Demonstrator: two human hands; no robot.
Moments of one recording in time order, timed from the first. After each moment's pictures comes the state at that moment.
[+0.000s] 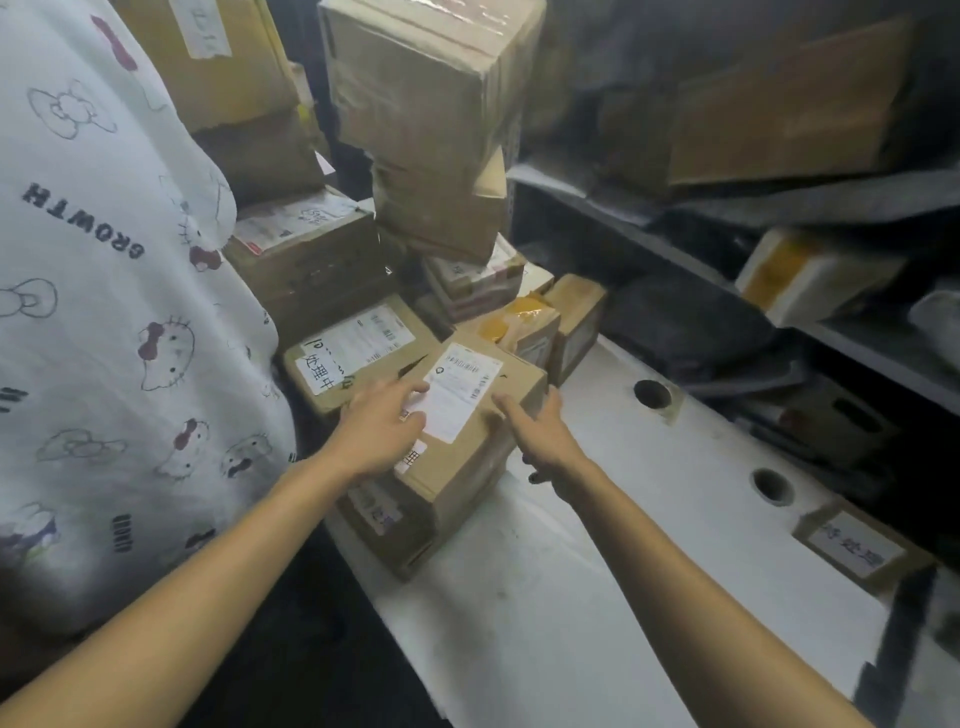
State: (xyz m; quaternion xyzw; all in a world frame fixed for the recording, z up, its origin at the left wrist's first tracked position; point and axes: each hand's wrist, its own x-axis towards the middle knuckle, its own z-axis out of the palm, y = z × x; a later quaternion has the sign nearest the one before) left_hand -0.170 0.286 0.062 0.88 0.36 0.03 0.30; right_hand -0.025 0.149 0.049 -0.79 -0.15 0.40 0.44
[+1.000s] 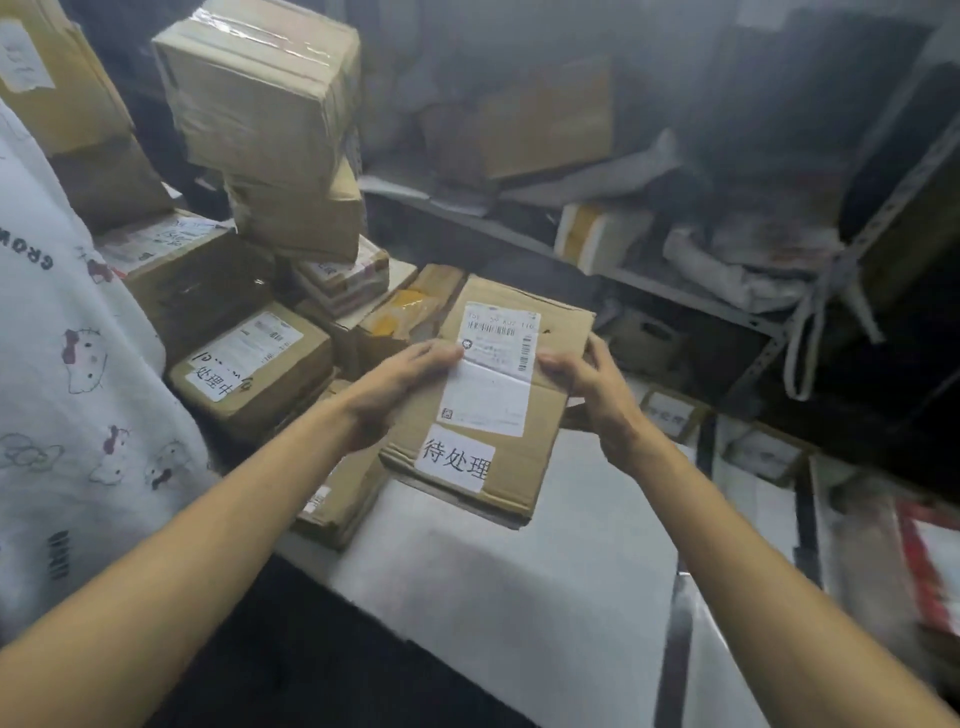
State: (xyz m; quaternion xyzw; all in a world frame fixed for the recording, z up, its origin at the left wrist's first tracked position) left_hand -0.164 0.170 0.151 0.66 0.18 -0.08 0.73; right_hand -0.058 -0.032 0.127 -0.74 -0.09 0.22 0.63
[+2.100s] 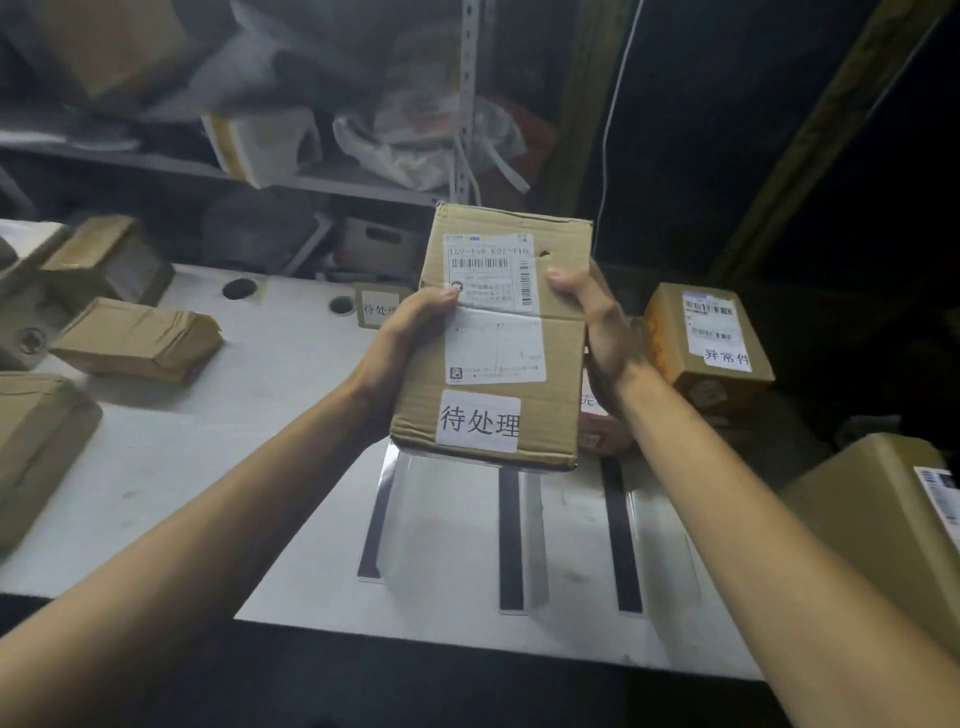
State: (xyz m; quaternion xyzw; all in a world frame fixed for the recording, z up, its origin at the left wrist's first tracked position) left_hand -0.125 -0.251 0.148 0.56 -0.01 -0.15 0.82; right_hand -0.072 -0.443 0.134 -0.68 -0.04 0.05 0.73
